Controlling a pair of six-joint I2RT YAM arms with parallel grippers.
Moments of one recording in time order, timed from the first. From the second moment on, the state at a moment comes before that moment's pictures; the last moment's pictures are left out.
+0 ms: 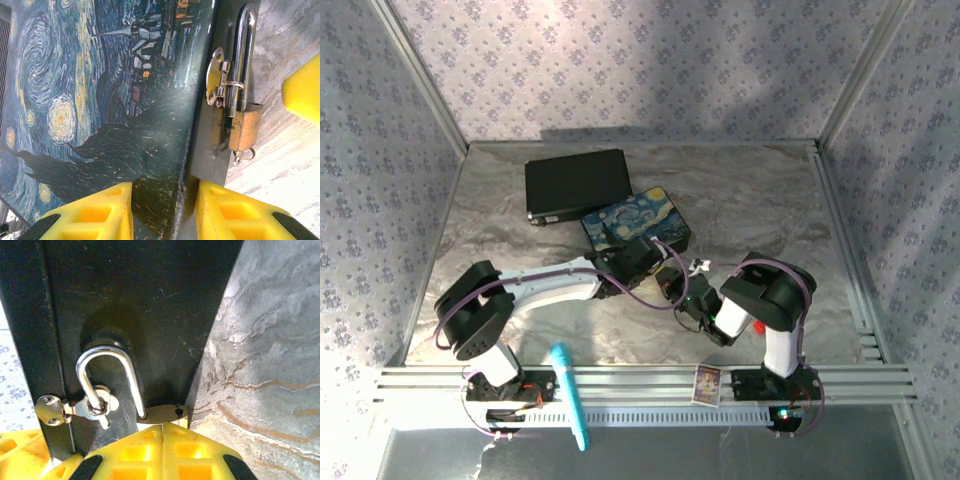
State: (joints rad) left arm -1.01 1.64 1.03 -0.44 -0.52 0.17; right arm 0.85 1.87 0.29 1.26 0.19 1.50
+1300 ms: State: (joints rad) left arm -1.01 1.67 1.06 -0.49 -0.54 0.17; right arm 0.91 1.91 0.43 1.12 0.25 1.35
